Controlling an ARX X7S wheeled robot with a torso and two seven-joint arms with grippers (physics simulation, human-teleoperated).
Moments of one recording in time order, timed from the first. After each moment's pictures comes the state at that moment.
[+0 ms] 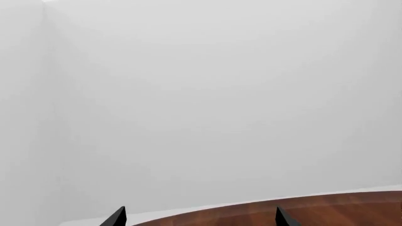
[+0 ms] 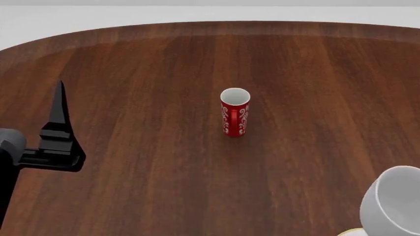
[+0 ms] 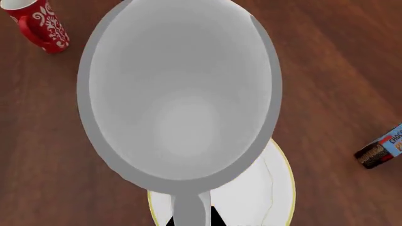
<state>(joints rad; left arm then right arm) -0.47 -0.40 0.25 0.65 -0.38 -0.63 -0.42 0.24 1.02 -0.13 -0.29 1.65 0.75 0.89</state>
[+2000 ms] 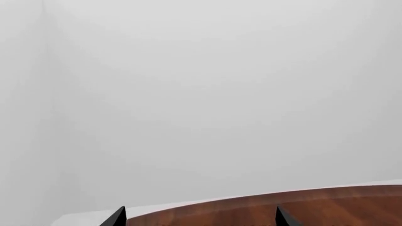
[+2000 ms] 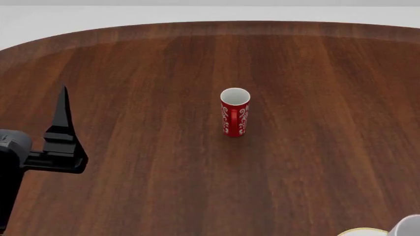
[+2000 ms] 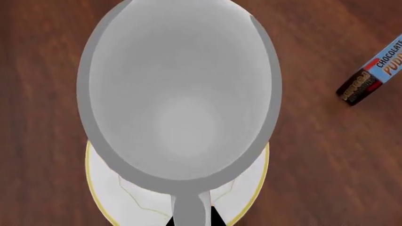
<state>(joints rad) -0.46 -0.41 0.27 0.60 -0.39 -0.58 -0.43 0.12 0.95 -0.14 -0.10 1.54 0.66 0.80</state>
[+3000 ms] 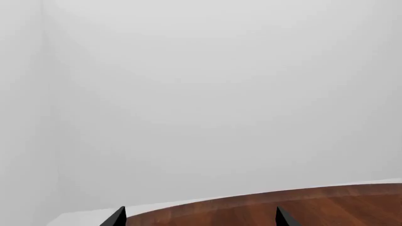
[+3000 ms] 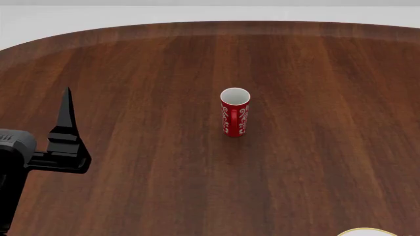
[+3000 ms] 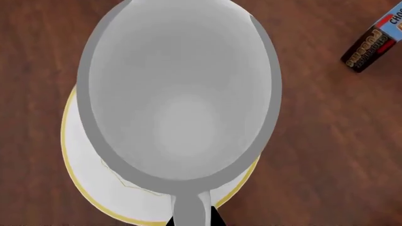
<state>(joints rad) -0.47 -0.41 0.28 0.58 -0.39 -0.56 -0.43 0.06 0.92 -0.16 -0.05 1.50 0.64 0.76</state>
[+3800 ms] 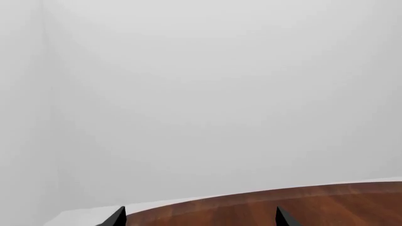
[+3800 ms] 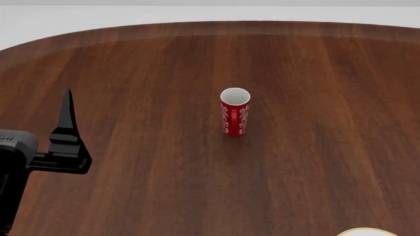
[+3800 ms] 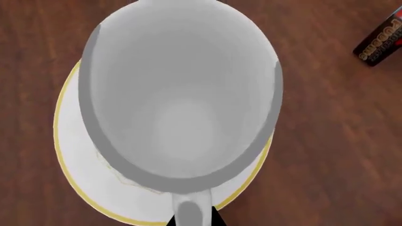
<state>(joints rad) -0.46 -0.41 0.29 0.56 -0.39 -0.55 -0.44 0.11 0.89 -0.20 0.00 1.47 0.65 0.74</state>
